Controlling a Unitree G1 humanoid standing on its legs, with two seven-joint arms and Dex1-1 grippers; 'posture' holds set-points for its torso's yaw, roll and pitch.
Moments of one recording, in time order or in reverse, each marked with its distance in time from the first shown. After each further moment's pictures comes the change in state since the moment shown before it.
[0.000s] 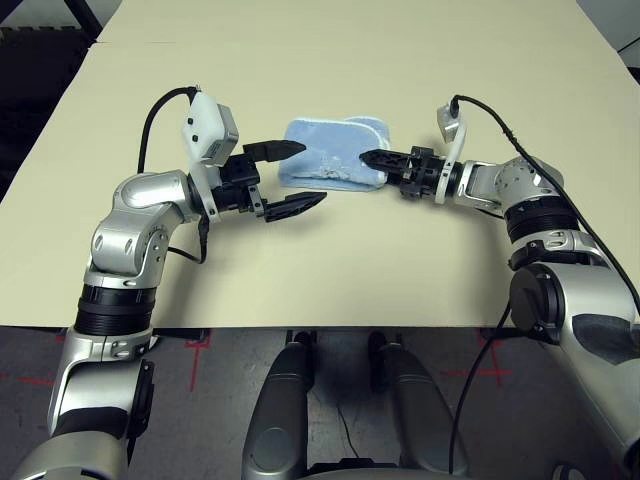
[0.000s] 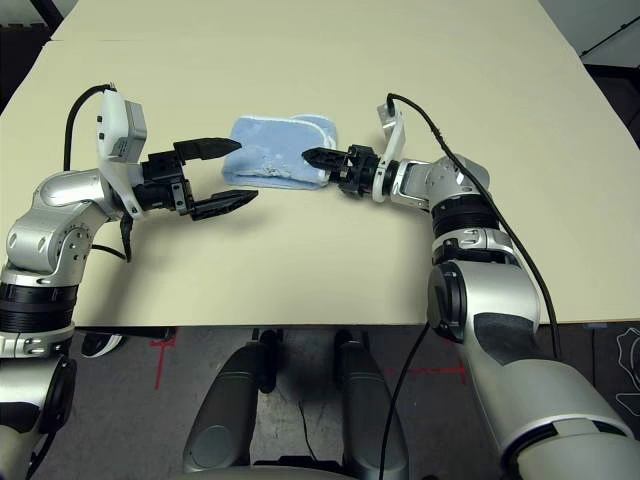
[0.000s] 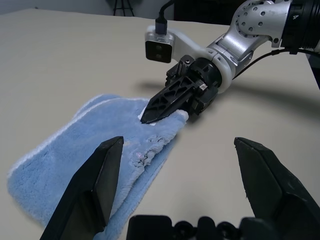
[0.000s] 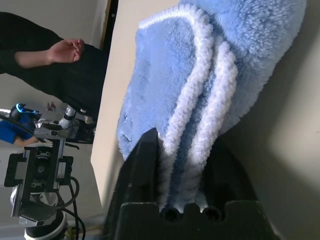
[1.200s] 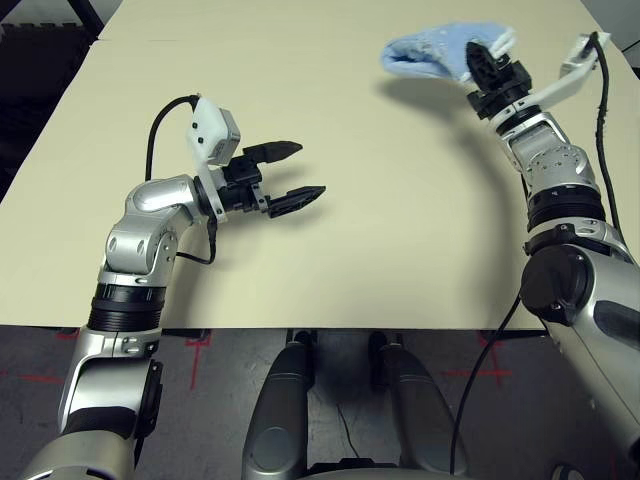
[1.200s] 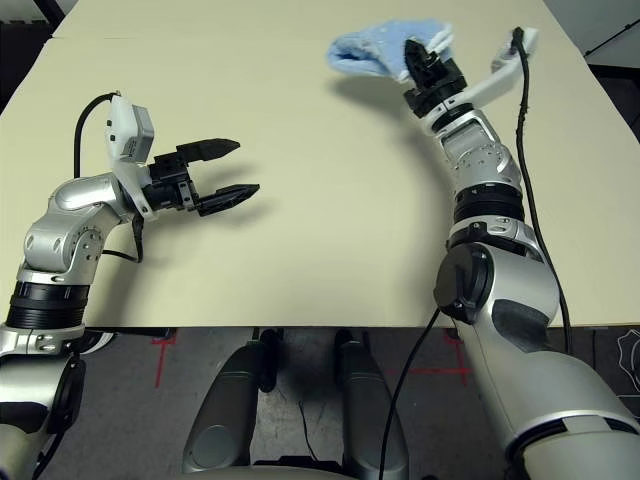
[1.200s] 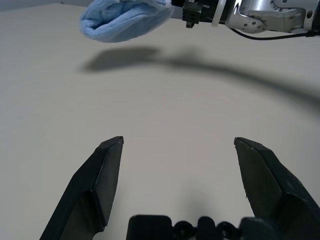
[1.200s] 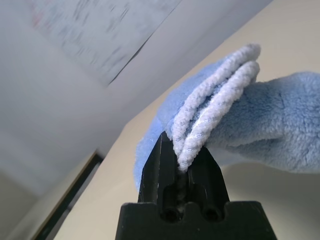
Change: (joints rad) left arm -0.004 -0.037 -0.007 0.128 0.017 -0.111 0.041; right arm -0.077 -0.082 -0.316 0.163 0.062 -0.999 -0.314
